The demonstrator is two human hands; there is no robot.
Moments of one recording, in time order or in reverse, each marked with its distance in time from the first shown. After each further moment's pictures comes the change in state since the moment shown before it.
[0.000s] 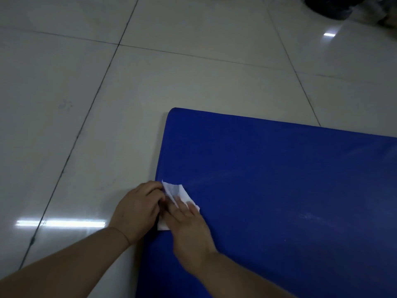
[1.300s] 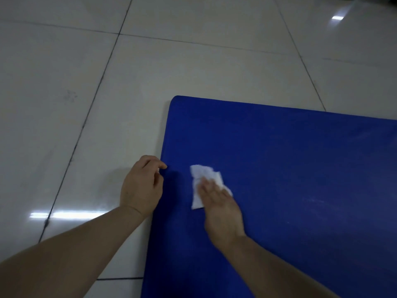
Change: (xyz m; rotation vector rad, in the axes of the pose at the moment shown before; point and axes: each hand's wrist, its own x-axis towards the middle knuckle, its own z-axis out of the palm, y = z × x) left_hand 0.012 0.017 -0.013 -0.115 0.148 -0.318; right_hand -0.027 0.036 -0.005 -0.110 0.130 0.240
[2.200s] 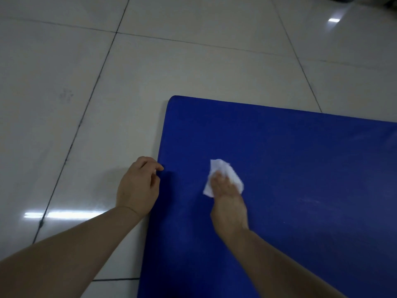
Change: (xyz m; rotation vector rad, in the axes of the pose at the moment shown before) left_hand -0.001 -0.006 0.004 0.011 -0.009 0.000; right_hand 0.008 0.011 -0.019 0.068 -0.083 0.193
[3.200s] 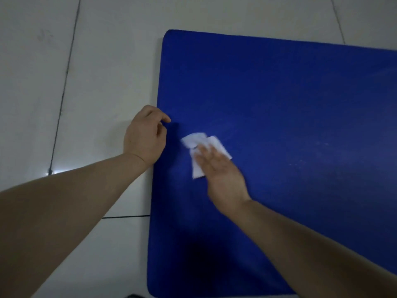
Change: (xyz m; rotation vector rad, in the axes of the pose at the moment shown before) left_hand -0.005 0.006 0.006 0.024 -0.069 0.032; right_hand -0.054 -0.008 0.028 -0.067 0.002 -0.301
